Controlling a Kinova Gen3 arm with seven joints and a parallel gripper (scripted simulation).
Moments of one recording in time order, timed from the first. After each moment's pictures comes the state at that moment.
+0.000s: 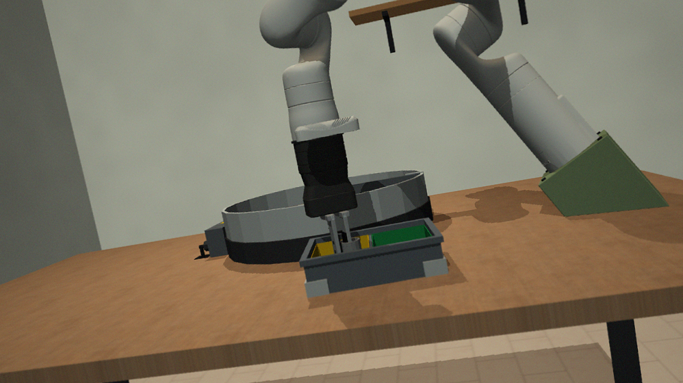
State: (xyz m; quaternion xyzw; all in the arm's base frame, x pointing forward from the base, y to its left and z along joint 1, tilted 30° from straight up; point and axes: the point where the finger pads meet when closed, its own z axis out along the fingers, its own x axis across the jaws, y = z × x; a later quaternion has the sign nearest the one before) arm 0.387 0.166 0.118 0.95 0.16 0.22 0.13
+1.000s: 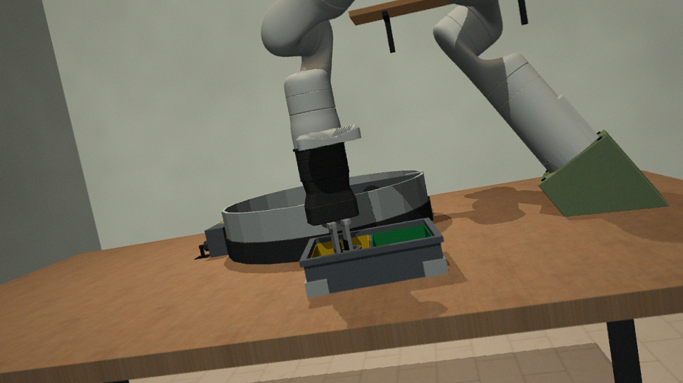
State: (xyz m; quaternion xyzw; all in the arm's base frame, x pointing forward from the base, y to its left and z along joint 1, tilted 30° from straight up) arm 0.393 0.164 0.107 0.95 0.16 0.22 0.13
